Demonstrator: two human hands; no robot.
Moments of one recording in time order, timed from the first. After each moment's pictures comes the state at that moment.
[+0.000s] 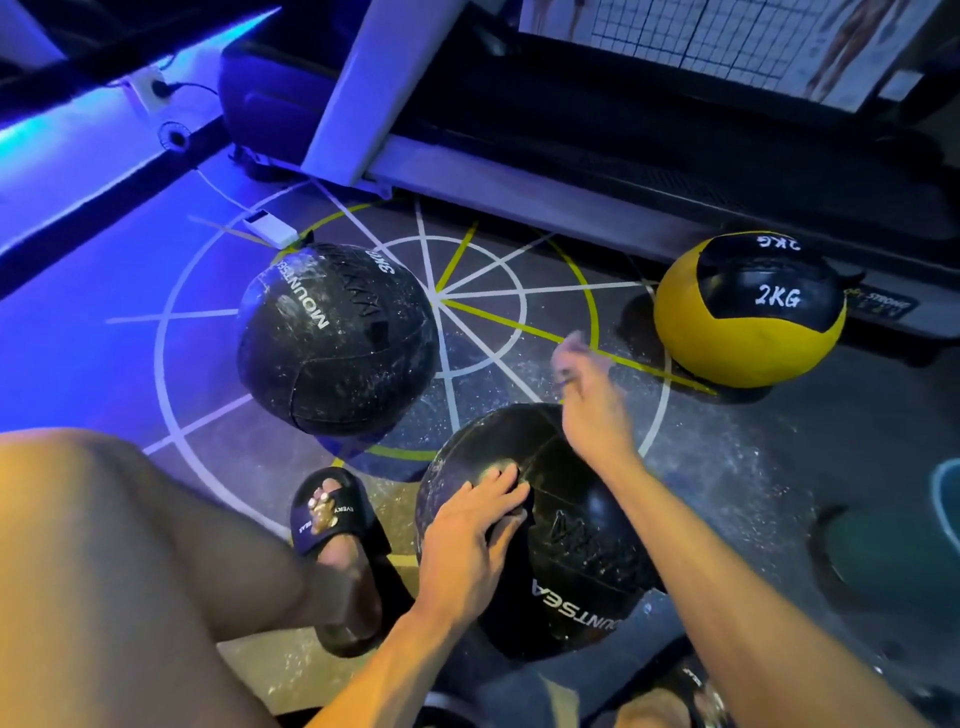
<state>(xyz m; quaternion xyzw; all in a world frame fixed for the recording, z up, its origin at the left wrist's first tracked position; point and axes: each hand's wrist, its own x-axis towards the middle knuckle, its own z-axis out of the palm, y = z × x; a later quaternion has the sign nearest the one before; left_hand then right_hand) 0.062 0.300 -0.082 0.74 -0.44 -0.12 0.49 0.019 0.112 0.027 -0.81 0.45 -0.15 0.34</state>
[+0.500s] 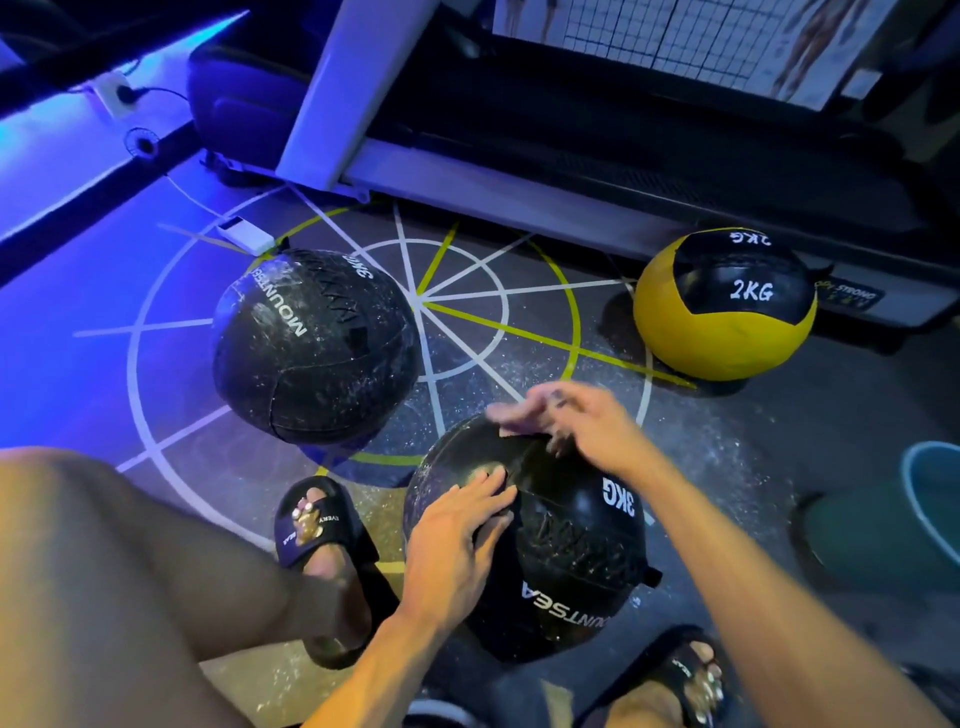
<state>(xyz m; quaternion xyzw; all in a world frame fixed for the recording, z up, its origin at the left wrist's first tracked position) 0.068 0.298 -0.081 0.74 -0.47 -0.11 0.47 -0.014 0.102 0.039 -0.79 0.37 -0.05 0.49</state>
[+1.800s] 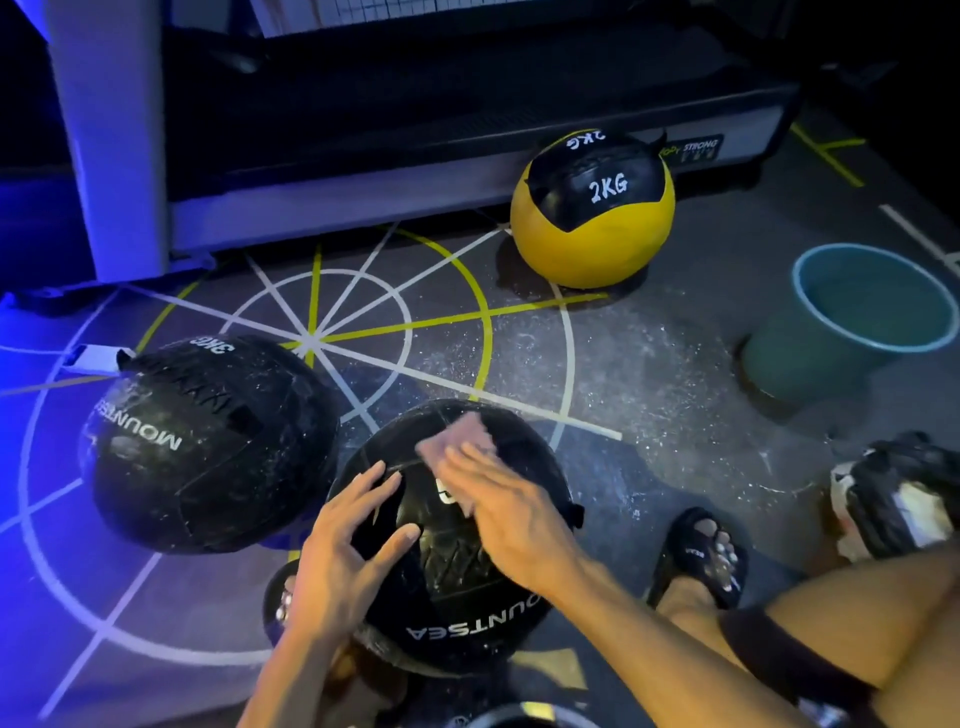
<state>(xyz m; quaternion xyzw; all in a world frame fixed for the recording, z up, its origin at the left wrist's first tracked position) 0.159 0.303 -0.038 0.74 -0.54 -0.25 0.33 -0.045 0.209 -0.039 -0.82 0.39 -0.23 0.34</state>
